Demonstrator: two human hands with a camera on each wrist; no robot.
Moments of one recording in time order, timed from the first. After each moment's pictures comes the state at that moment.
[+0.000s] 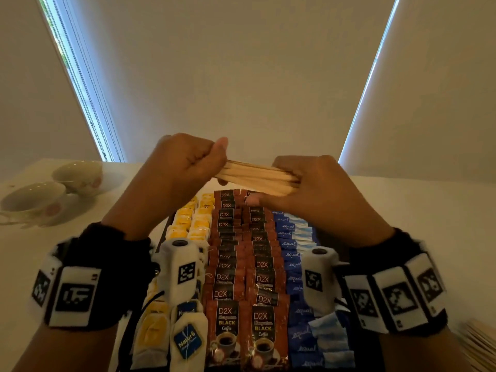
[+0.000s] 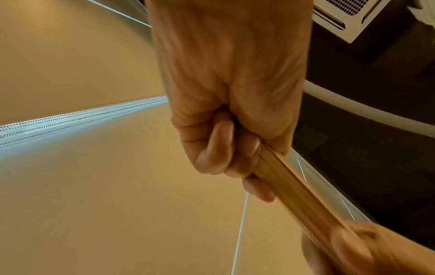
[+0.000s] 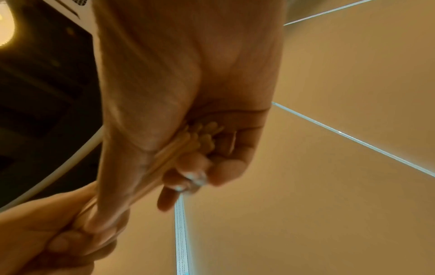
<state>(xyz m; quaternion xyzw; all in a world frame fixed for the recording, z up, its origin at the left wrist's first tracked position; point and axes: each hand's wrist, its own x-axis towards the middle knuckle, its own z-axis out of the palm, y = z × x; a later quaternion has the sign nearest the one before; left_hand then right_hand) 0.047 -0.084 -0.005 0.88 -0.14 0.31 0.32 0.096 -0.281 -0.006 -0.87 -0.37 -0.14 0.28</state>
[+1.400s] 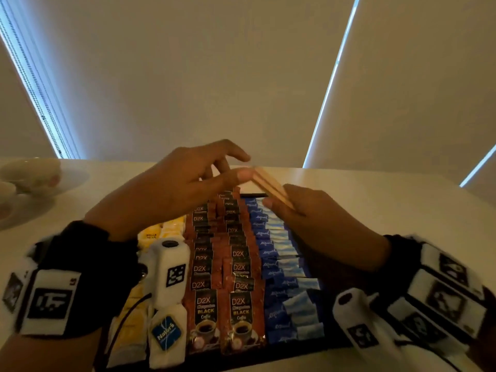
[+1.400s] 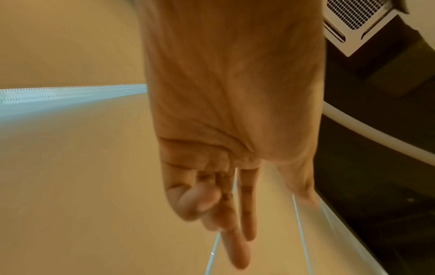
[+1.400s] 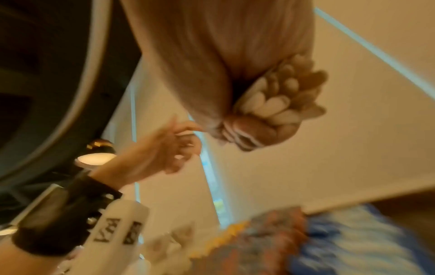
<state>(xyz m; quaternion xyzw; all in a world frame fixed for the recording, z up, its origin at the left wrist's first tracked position) 0.046 -0.104 -0.008 0.91 -0.21 0.14 0.33 0.074 -0.318 -0.032 -0.92 -0.28 0.01 0.27</state>
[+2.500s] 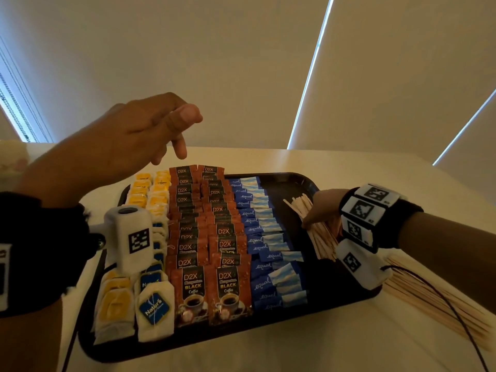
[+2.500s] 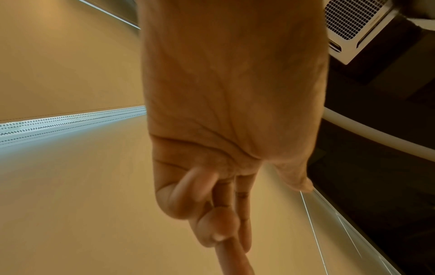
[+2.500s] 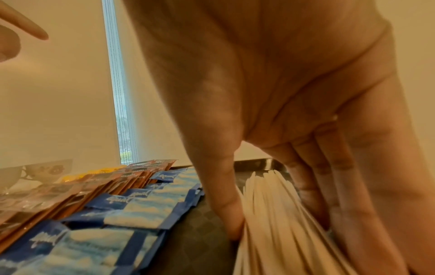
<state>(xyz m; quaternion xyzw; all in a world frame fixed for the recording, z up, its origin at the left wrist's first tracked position) 0.044 -0.080 0.005 0.91 -0.15 0.15 0.35 0.136 -0.366 -0.062 -0.96 -0.02 0.26 -0.08</state>
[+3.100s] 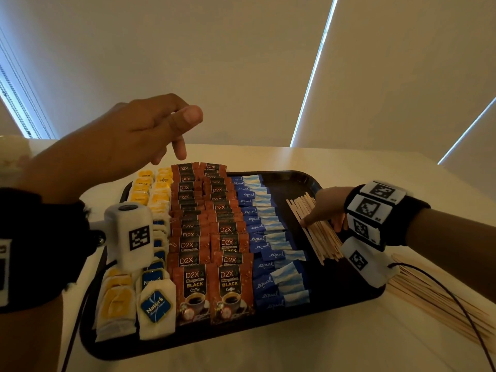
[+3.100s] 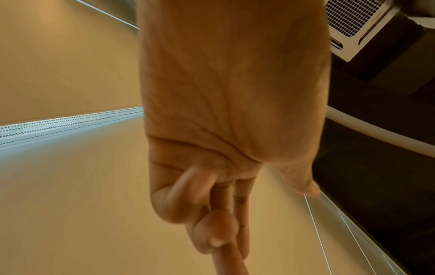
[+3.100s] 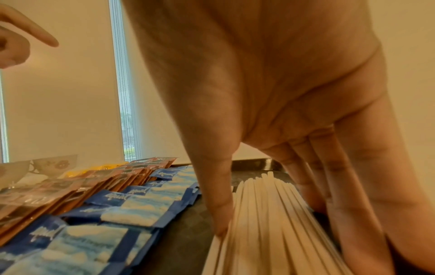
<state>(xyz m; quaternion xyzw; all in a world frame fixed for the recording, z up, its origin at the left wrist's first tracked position) 0.046 -0.077 0.003 0.91 -0.15 0.13 0.35 0.135 -0.367 -0.059 -0.96 0.00 0.26 -0.08</state>
